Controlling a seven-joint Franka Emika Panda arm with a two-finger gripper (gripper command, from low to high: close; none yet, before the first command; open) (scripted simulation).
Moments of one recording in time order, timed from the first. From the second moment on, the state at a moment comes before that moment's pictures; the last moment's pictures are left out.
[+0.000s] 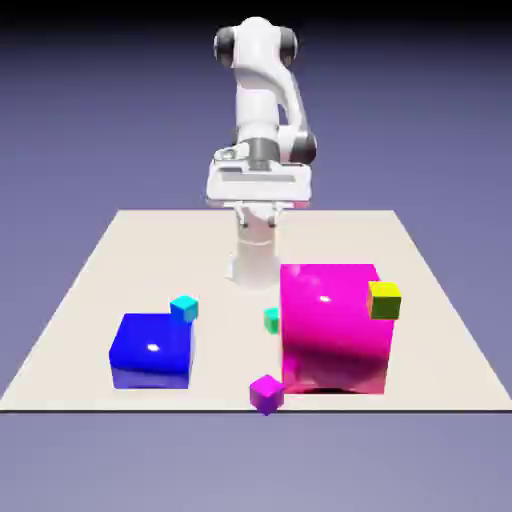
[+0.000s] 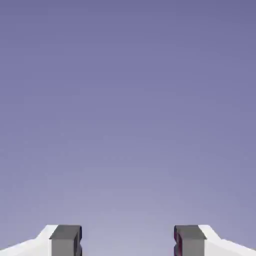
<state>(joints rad) 0.00 -0.53 0.01 -2.78 0.01 3.00 0.76</state>
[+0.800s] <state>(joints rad) -0.22 0.34 0.16 -2.09 0.21 2.27 1.24</state>
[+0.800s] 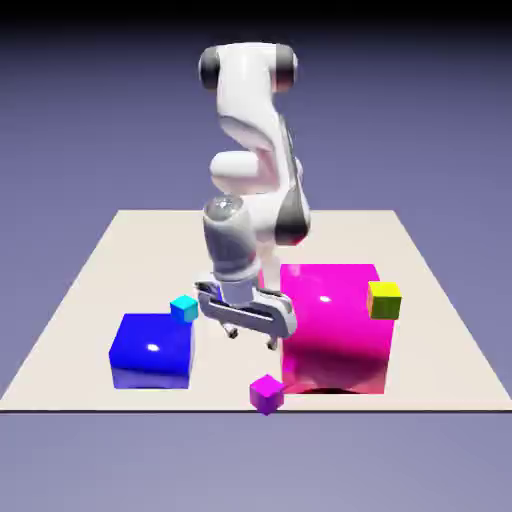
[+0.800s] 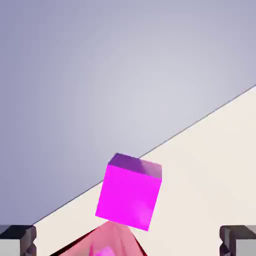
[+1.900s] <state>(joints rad) -0.24 0.30 0.62 -1.78 0.24 1.72 1.68</state>
